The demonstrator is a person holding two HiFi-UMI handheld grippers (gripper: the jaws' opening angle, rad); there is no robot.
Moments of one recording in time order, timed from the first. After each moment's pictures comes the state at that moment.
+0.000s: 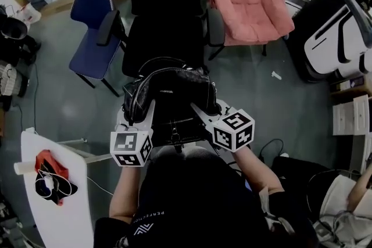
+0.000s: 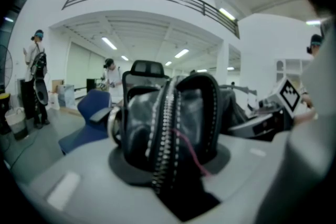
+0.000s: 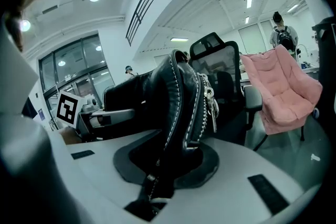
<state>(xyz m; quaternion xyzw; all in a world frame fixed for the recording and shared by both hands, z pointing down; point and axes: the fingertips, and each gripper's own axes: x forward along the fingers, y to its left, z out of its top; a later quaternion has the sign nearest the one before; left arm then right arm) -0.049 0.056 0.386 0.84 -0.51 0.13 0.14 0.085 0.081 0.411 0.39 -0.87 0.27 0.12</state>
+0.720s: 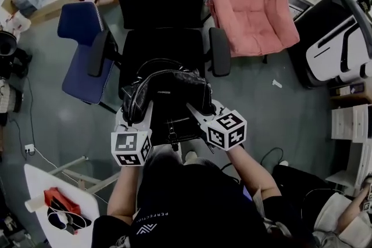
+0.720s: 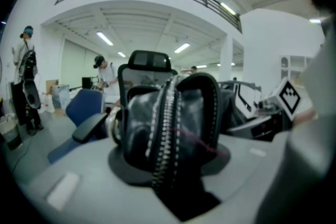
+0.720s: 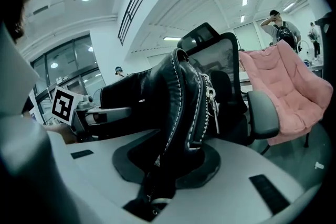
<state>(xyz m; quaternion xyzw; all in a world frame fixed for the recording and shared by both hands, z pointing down) -0.051 -0.099 0.414 0.84 -0.50 0.16 0.14 0.082 -0.072 0.447 0.41 -0.86 0.28 0.12</state>
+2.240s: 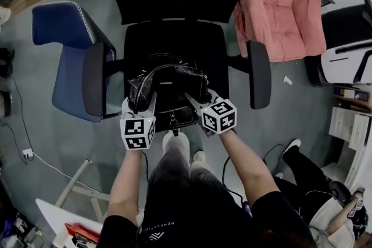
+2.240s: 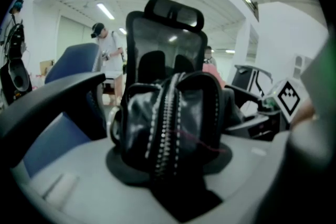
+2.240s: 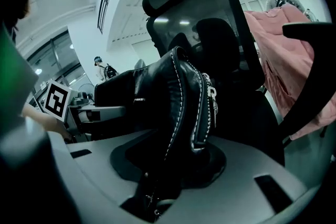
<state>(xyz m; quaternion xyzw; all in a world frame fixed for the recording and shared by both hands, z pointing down) -0.106 -0.297 0.601 0.83 -0.47 0.22 0.22 0.030 -0.266 0.634 0.42 -0.82 0.35 0.16</state>
